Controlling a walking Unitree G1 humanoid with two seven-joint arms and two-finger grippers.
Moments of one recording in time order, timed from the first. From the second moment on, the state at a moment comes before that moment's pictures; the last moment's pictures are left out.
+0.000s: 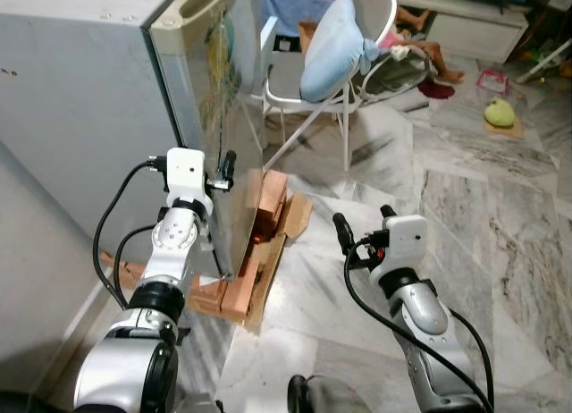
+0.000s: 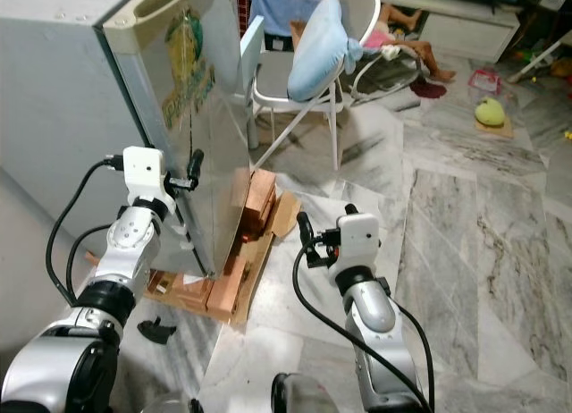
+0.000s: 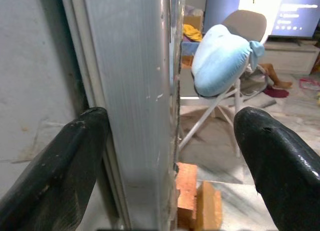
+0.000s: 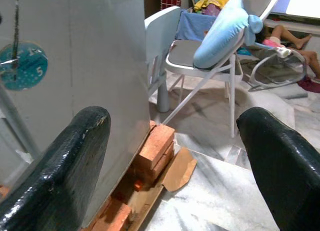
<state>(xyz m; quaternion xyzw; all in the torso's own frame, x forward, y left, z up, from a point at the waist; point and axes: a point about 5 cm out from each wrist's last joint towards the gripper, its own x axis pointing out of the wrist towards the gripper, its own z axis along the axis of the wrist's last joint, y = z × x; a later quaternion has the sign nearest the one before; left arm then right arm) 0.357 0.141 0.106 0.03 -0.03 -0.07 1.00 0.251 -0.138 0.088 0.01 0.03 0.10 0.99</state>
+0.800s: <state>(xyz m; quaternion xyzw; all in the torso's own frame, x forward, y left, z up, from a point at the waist) 0.326 0.082 0.087 0.11 -0.02 -0.29 0.95 0.256 -0.137 0.087 0.02 0.03 0.08 1.00</state>
